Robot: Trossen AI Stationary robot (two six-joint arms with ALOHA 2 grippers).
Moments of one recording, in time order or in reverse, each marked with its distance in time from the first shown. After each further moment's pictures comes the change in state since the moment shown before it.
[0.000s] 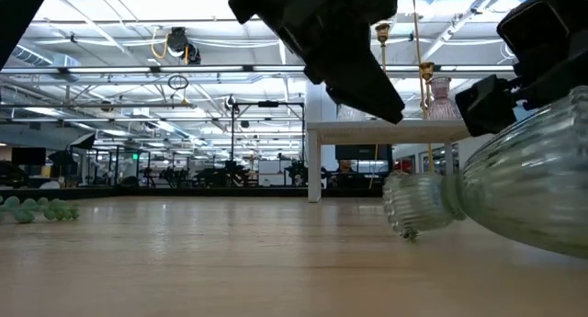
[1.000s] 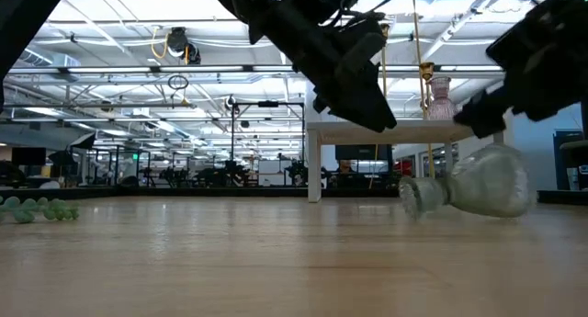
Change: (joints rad) left arm 0.136 0.007 0.000 0.106 -0.236 -0.160; right arm -0.357 -0.650 -0.098 -0.517 -0.116 0.023
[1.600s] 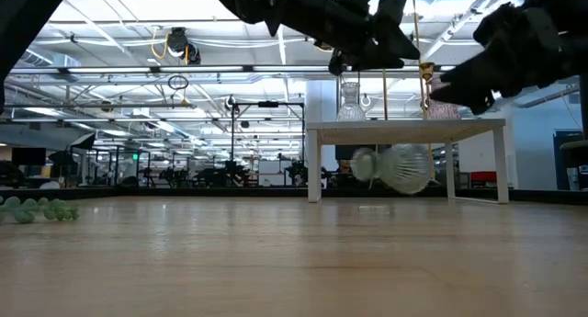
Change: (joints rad) left arm 0.040 -0.011 0.024 0.446 -0.125 -0.002; right arm -0.087 -0.084 0.114 -0.105 0.240 0.011
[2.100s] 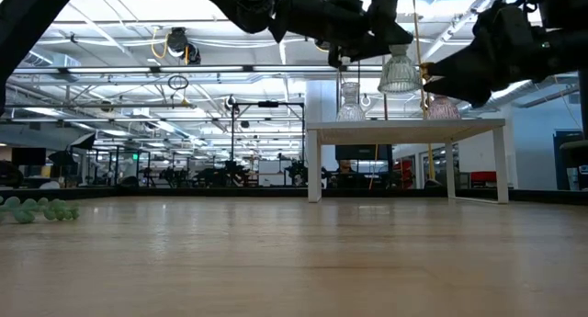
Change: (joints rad) left arm 0.069 0.000 0.000 0.188 0.038 0.039; right arm 0.000 0.022 0.001 0.096 0.148 0.011
